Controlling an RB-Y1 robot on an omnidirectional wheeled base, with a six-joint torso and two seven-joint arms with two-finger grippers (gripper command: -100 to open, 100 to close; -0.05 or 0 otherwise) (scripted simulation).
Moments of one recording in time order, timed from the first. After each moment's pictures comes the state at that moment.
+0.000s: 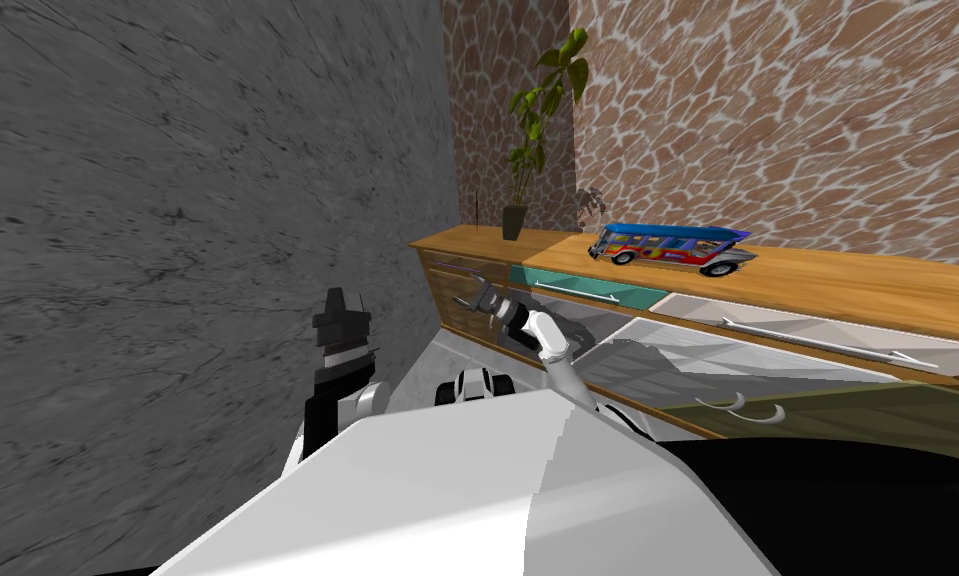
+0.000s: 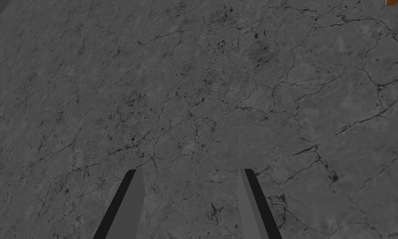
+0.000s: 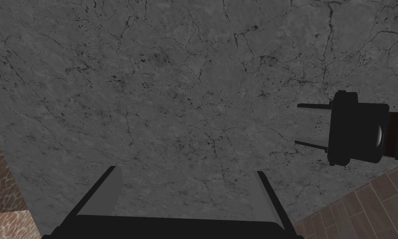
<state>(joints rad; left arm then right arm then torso) 0.52 -0.02 0.05 -2.33 0.05 -0.40 -0.12 -0.05 -0.25 0.20 -2.04 1.36 -0.65 0.01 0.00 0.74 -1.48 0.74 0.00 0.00</state>
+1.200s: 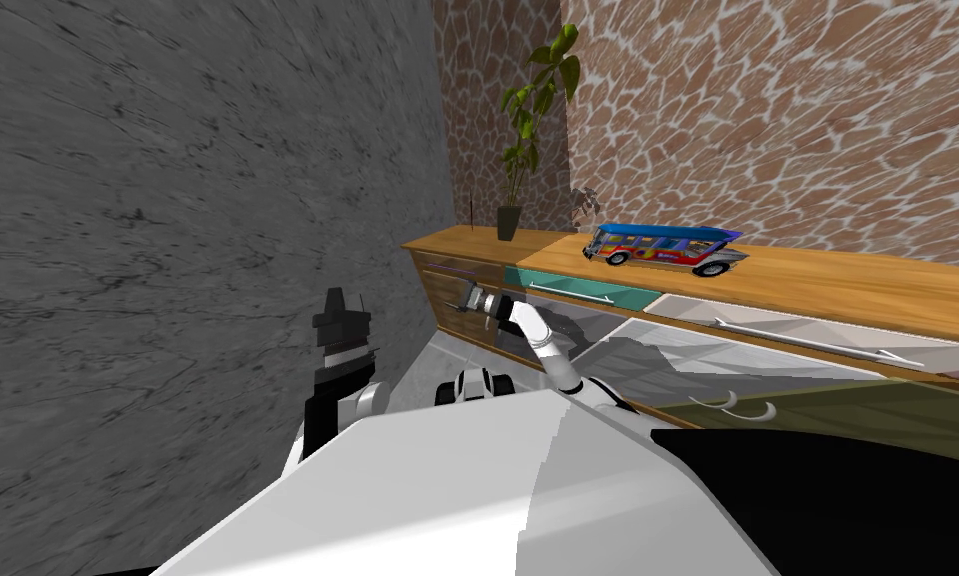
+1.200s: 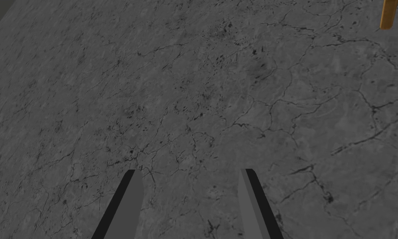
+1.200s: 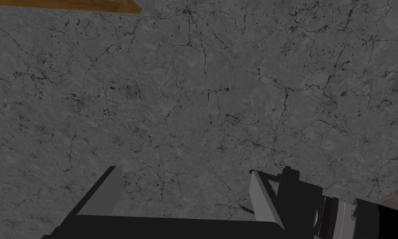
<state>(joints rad) 0.52 -0.02 0.05 -2.33 0.05 -0.40 -0.12 -0.23 -0.26 0.27 -1.93 1.70 -0.70 -0.01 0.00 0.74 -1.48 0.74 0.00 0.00</state>
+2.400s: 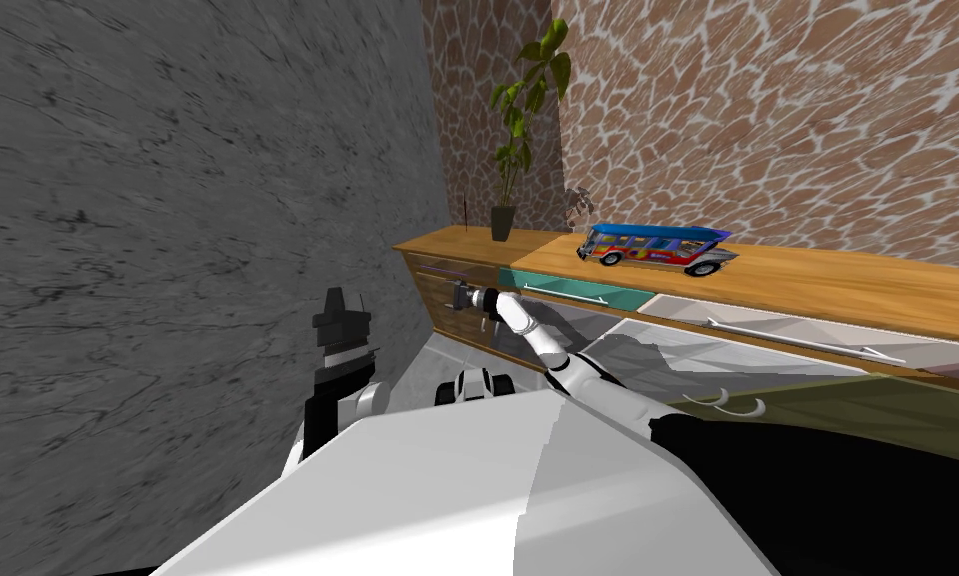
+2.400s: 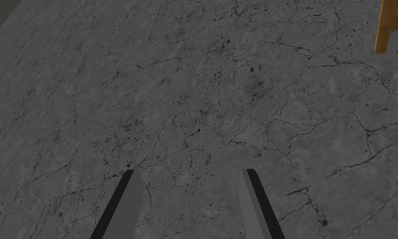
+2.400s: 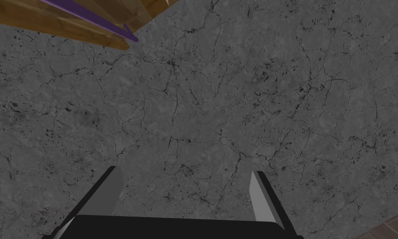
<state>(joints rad) 0.52 -0.02 0.05 -2.33 0.05 -0.40 -0.12 -0.43 -0.28 0.37 -1.81 2.04 -0.76 -0.04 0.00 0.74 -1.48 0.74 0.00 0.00</state>
